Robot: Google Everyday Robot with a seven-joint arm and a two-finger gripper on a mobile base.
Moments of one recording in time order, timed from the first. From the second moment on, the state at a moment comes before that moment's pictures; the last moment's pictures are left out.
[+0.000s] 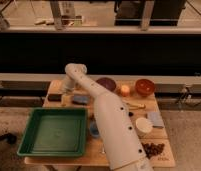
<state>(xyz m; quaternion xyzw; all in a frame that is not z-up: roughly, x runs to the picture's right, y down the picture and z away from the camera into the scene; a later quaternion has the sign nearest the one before) -0.254 0.052 0.973 -0.35 -0.29 -0.02 0.89</state>
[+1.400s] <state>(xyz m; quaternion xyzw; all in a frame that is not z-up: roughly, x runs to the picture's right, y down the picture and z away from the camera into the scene) -0.202 -0.041 0.863 -0.26 -0.31 0.03 0.91</state>
